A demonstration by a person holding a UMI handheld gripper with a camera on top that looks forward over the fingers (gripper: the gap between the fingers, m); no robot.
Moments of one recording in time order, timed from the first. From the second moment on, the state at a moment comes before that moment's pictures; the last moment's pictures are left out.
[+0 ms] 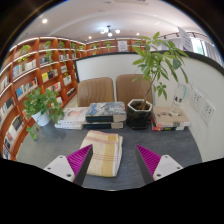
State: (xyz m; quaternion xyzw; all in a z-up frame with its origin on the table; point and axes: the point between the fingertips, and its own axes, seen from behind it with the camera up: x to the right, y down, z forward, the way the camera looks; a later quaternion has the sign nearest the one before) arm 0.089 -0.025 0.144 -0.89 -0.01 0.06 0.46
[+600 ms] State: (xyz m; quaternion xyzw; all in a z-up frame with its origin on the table) arm 0.057 -0.202 0.239 -0.86 -0.06 0.06 0.51
